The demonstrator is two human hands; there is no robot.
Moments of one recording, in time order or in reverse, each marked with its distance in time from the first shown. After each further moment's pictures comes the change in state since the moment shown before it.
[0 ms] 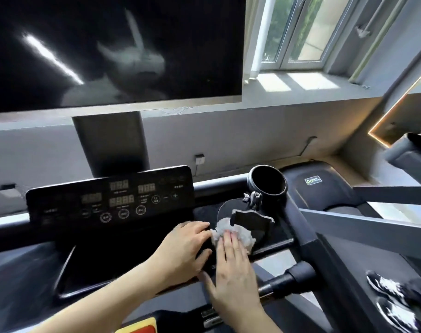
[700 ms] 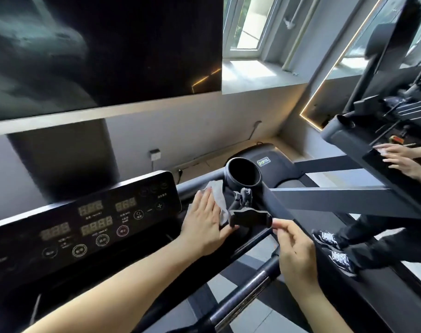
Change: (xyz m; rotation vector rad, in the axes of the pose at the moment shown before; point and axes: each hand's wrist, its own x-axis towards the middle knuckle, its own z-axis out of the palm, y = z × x) left_hand 0.099 0.002 0.035 0.140 -0.131 0.125; right_hand -0.010 0.038 -0.092 0.662 0.575 0.563
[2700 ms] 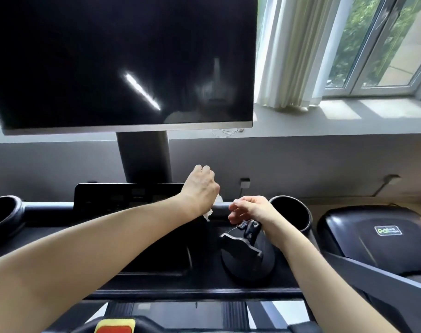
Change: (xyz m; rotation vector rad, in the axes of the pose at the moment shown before) left_hand 0.029 -0.029 -0.127 0.738 -0.175 -0.501; right_hand 0.165 -0.044 0.098 0.347 -1.142 0.061
